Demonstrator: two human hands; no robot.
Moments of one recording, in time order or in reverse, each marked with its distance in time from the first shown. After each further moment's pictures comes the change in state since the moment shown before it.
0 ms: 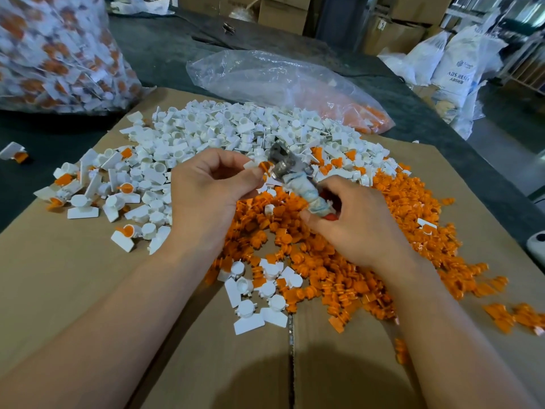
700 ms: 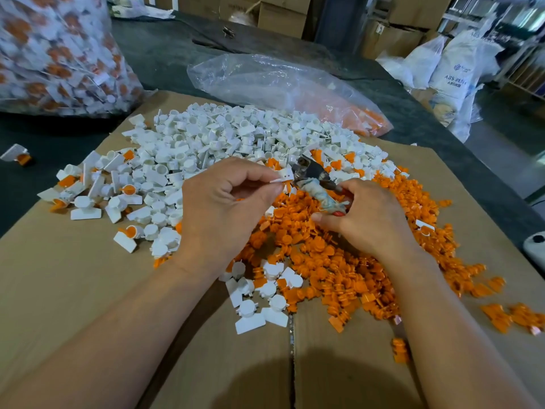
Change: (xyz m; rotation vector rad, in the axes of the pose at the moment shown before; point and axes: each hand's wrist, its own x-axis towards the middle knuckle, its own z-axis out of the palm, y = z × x) left_hand -0.016 0.002 0.000 0.316 -0.129 0.400; right_hand 0.012 0.027 0.002 -0.251 0.044 0.222
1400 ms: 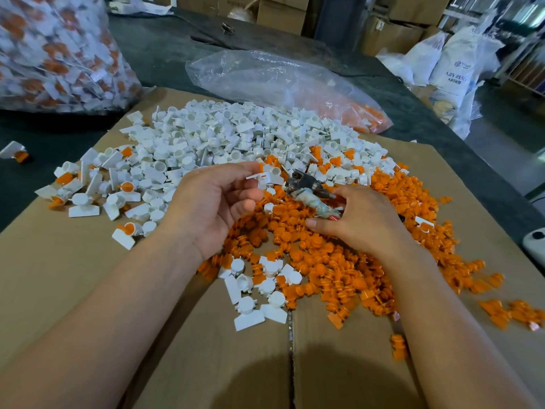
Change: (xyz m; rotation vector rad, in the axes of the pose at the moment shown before) left_hand 0.020 0.003 -0.007 -0.645 0.049 -0.869; right_hand 0.001 0.003 0.007 -0.081 -0.137 -0.026
